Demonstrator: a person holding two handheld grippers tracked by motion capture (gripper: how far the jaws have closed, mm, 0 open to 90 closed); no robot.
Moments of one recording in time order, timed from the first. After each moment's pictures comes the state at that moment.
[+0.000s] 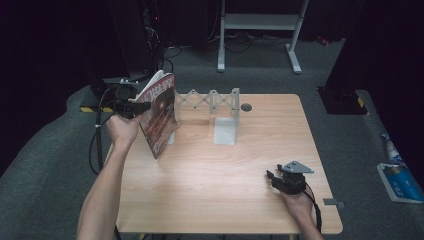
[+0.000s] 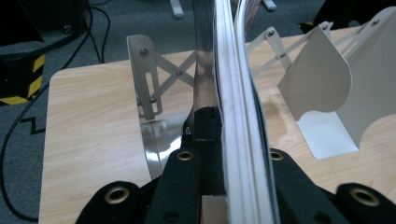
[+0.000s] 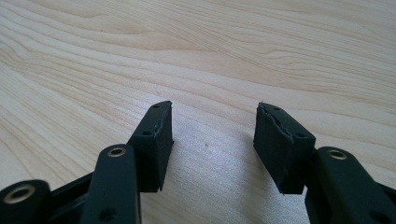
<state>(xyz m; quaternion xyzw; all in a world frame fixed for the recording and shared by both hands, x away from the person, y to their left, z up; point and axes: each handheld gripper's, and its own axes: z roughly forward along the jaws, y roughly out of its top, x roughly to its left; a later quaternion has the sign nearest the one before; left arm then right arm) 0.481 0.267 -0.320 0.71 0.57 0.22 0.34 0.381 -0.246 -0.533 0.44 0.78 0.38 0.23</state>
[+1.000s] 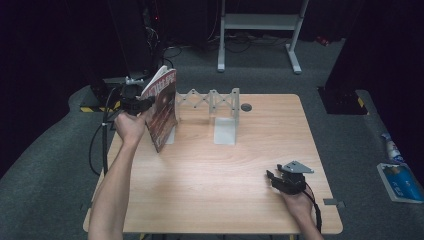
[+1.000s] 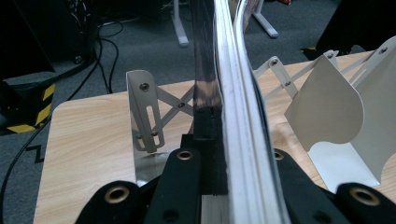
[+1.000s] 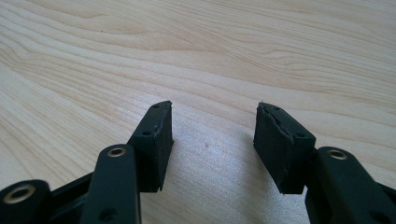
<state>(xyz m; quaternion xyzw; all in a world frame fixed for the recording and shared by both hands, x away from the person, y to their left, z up) 0.498 0.256 -0.332 0.70 0.55 0.27 0.37 0.381 -0.246 -0.533 0.44 0.78 0.38 0.23</state>
